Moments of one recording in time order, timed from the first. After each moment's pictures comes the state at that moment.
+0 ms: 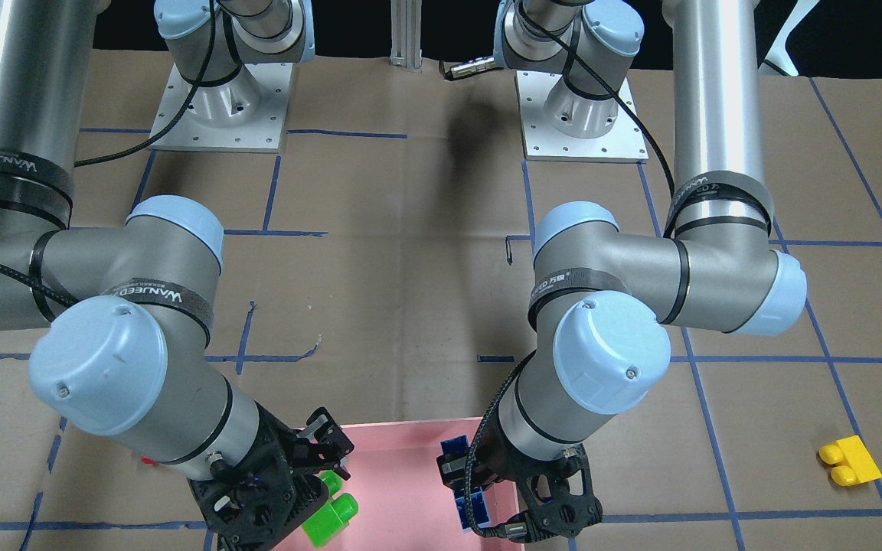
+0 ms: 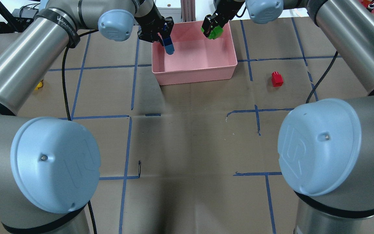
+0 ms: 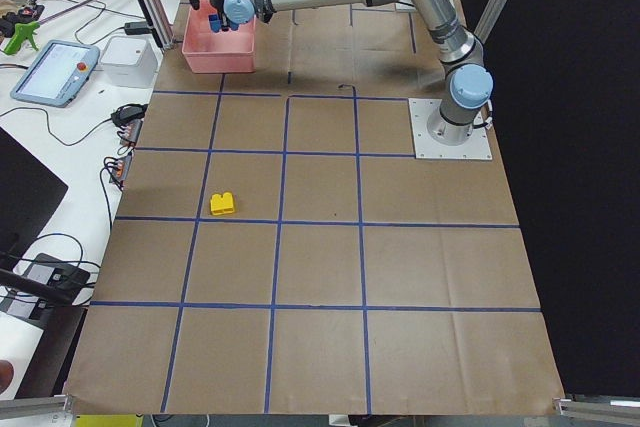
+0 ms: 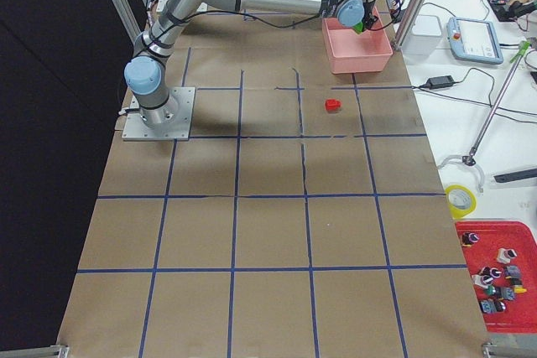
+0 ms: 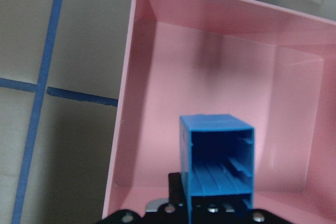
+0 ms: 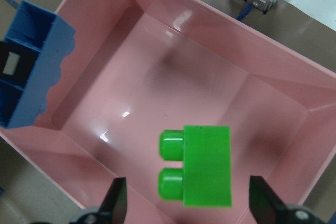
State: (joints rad) left arm -1.70 -2.26 -1.12 -1.13 1.37 -0.40; right arm 1.67 -0.88 1.04 -1.93 -1.27 -0.52
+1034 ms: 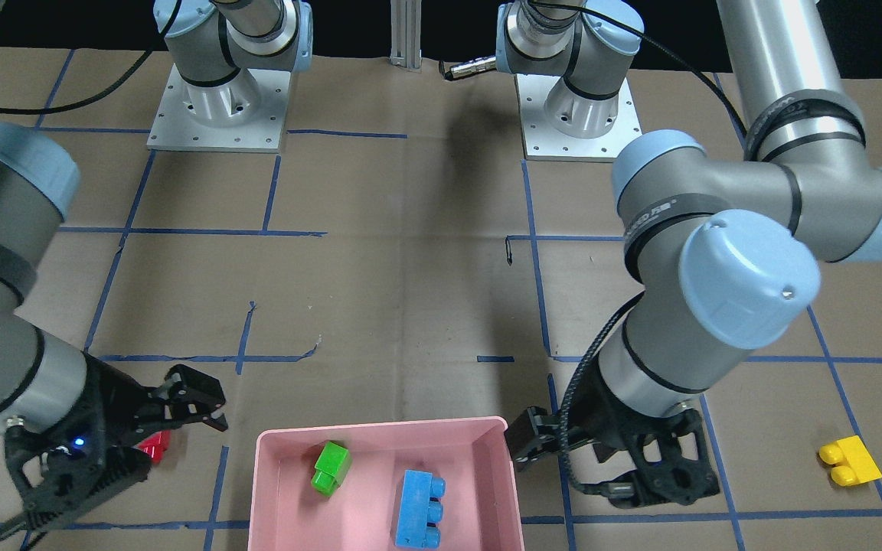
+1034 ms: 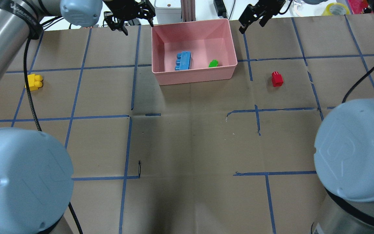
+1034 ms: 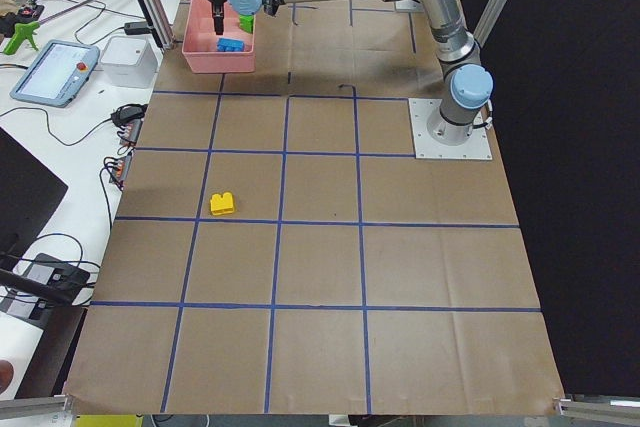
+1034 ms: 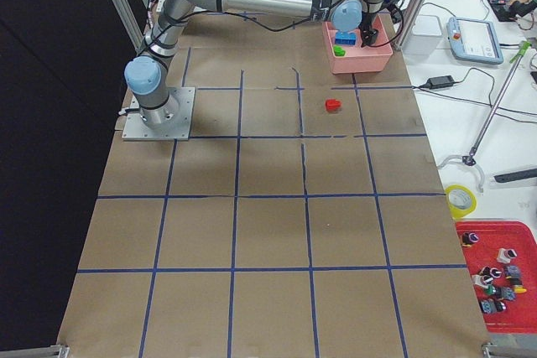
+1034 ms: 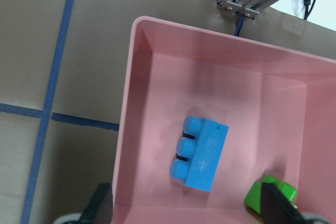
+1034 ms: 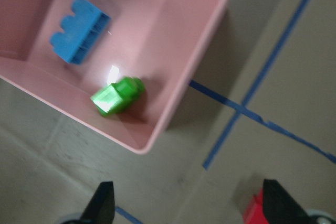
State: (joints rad) left arm -1.57 -2.10 -1.15 -1.31 1.44 -0.10; right arm 1.48 -1.01 1.10 -1.66 -1.35 -0.58
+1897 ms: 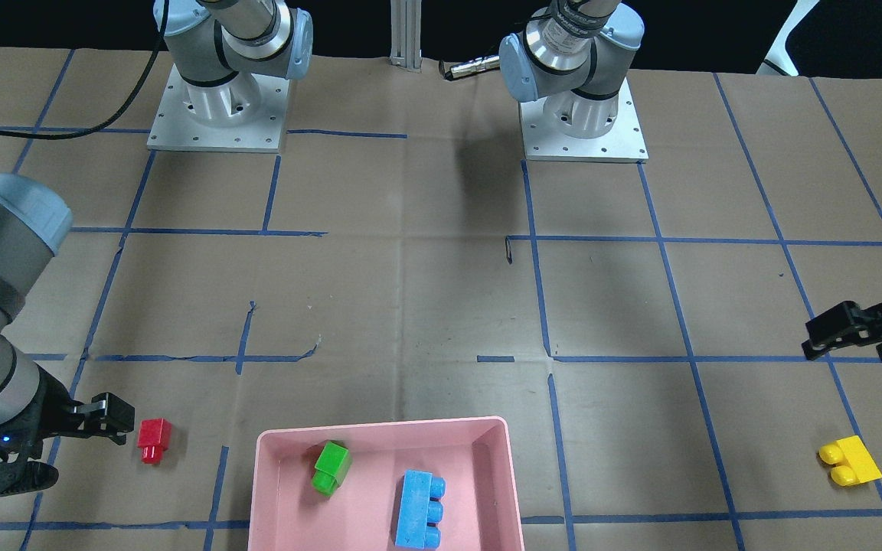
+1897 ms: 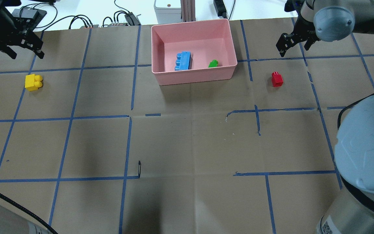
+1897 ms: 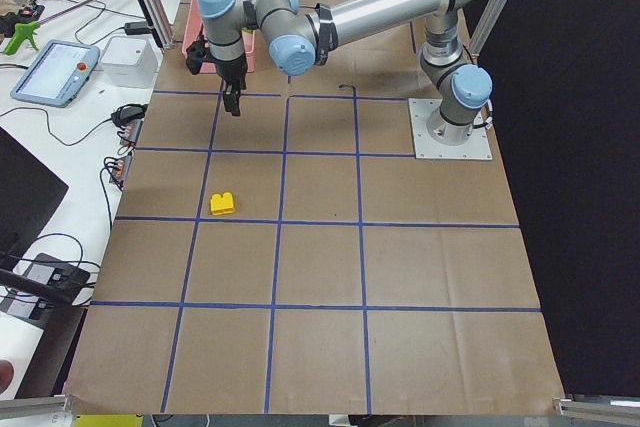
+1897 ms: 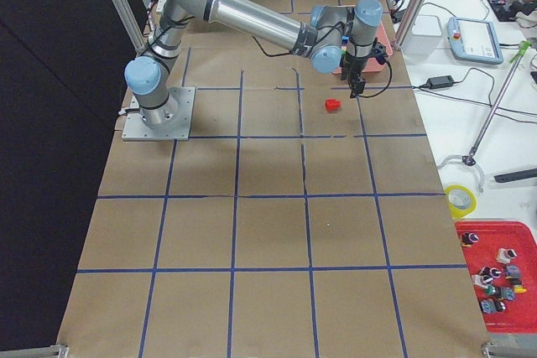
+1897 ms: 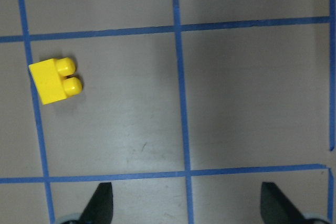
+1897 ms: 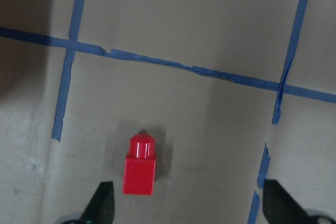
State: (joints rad) left arm -1.12 -1.95 -1.32 -1.44 1.57 0.47; right arm 1.40 -1.03 1.41 -2.03 -1.60 -0.33
